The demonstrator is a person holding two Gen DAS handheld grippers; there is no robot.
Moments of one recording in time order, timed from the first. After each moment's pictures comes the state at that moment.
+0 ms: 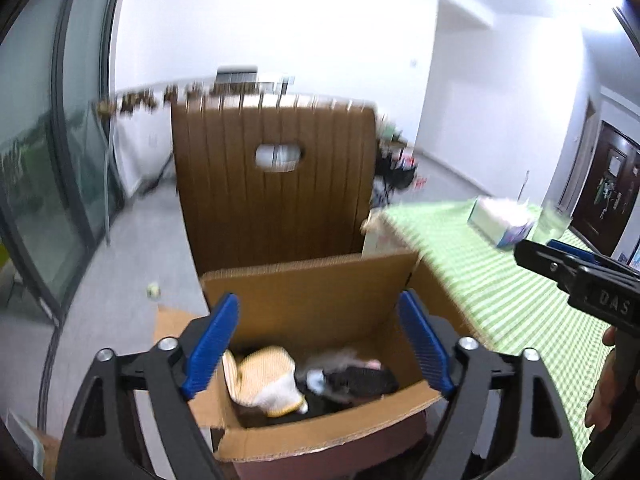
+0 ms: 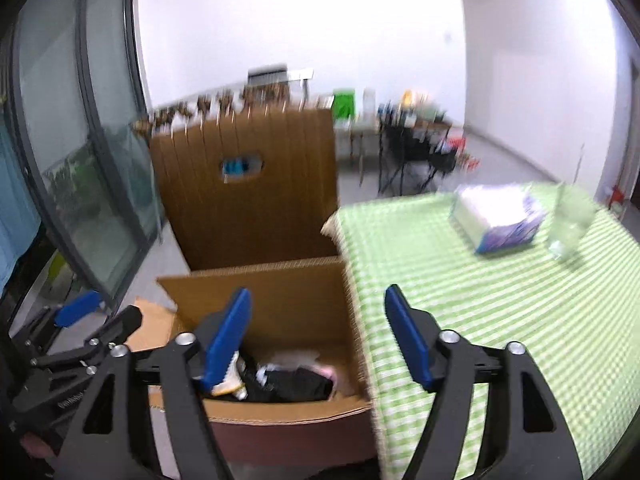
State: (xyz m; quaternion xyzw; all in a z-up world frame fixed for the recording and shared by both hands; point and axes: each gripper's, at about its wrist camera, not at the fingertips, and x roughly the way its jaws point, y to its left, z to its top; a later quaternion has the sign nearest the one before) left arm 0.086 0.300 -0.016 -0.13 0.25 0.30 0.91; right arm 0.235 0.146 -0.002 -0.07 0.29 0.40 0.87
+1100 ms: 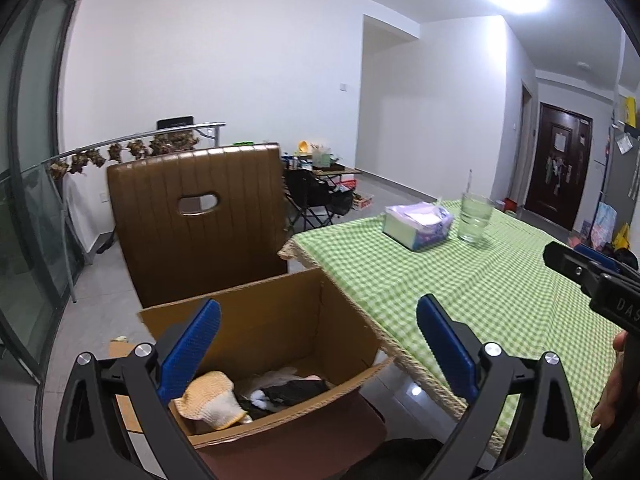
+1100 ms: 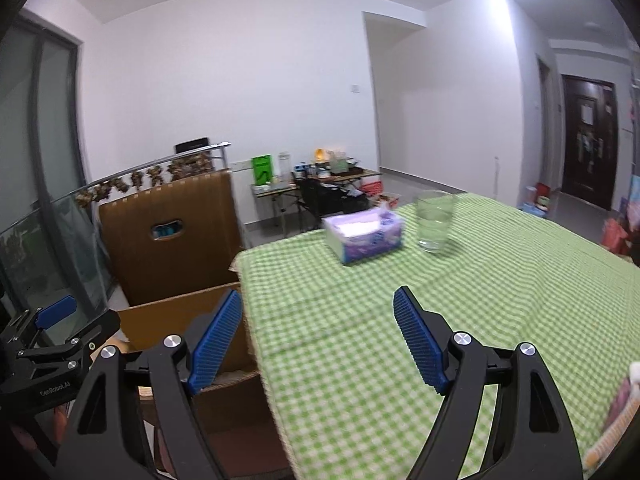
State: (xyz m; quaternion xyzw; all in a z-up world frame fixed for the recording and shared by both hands) left arm 0.098 0.200 0.001 -0.07 0.22 0.20 0.95; right arm 0.196 -0.003 0.008 0.00 0.22 0.27 0.94
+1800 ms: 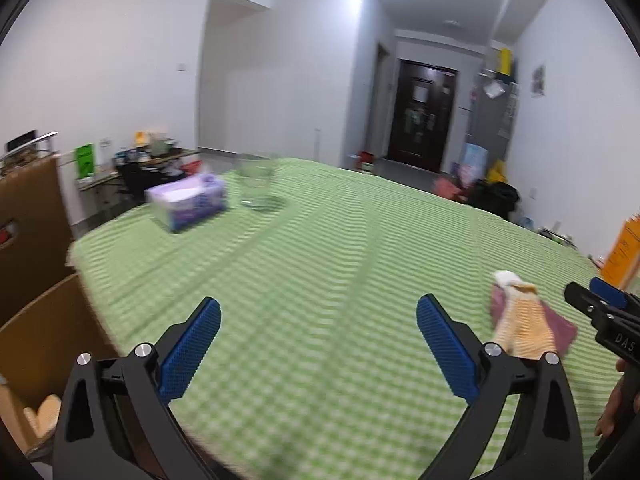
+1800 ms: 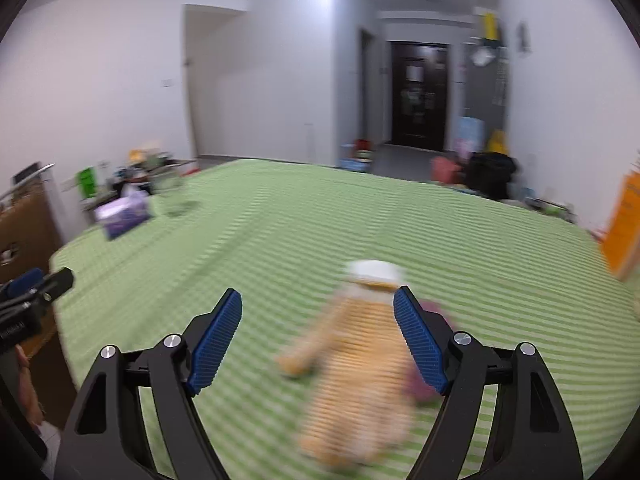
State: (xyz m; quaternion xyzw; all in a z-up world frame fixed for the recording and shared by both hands) left arm 0.190 -0.010 -0.022 -0.03 0.26 -0.09 0.96; right arm 0.128 -0.266 -0.014 0.03 0.27 -0.07 0.96
